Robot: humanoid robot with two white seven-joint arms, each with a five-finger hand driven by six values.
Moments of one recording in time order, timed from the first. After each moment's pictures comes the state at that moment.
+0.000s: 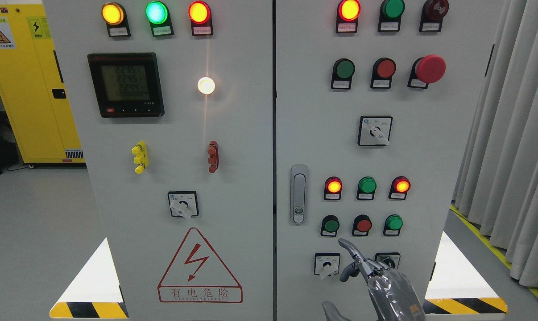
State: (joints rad) left arm 0.00 -0.10 -0.17 0.00 0.10 -0.12 0.05; right arm -0.06 -0.01 0.04 -1.92 0.65 -0.29 0.14
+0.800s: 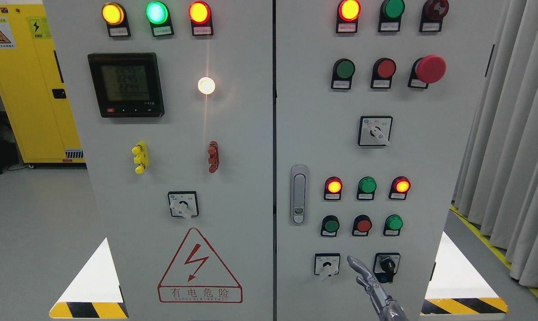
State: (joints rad) left arm 0.00 -0.10 -0.17 0.00 0.10 -0.12 0.05; right arm 0.04 0.00 0.06 -1.95 0.13 -0.25 0.22
